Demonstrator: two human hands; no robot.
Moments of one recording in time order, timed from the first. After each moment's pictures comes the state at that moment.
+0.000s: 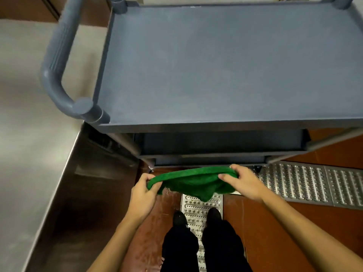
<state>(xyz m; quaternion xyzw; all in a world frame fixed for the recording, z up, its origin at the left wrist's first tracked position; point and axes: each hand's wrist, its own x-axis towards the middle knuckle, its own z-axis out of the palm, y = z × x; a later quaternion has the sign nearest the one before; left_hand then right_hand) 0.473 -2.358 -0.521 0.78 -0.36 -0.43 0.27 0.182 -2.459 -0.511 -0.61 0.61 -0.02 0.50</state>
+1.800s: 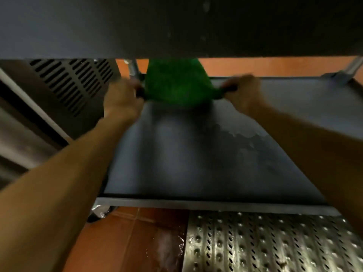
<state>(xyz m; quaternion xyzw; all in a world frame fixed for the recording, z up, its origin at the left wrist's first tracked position) 0.568 -2.694 -1.022 0.77 -0.58 0.02 0.25 0.285 -2.788 -1.028 -0.77 0.53 -0.28 0.23</state>
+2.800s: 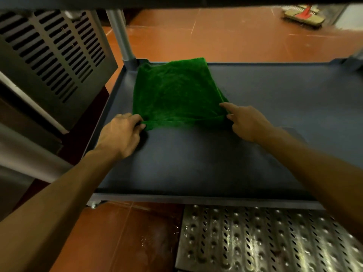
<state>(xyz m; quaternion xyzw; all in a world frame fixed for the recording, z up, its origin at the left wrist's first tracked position) 0.558 -2.629 -1.093 0.74 -0.66 -0.02 0.12 0.244 -2.766 -1.106 -0.86 0.50 -0.06 0.13</state>
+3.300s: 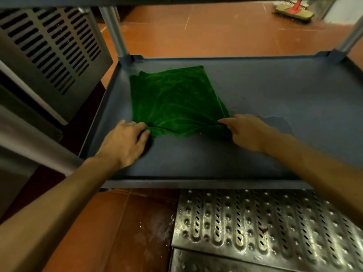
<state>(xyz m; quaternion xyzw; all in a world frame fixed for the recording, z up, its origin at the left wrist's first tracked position) 0.528 -2.583 -1.089 0.71 -0.70 -0.06 0.10 0.212 -2.705 -1.096 -0.88 0.46 0.03 0.14</state>
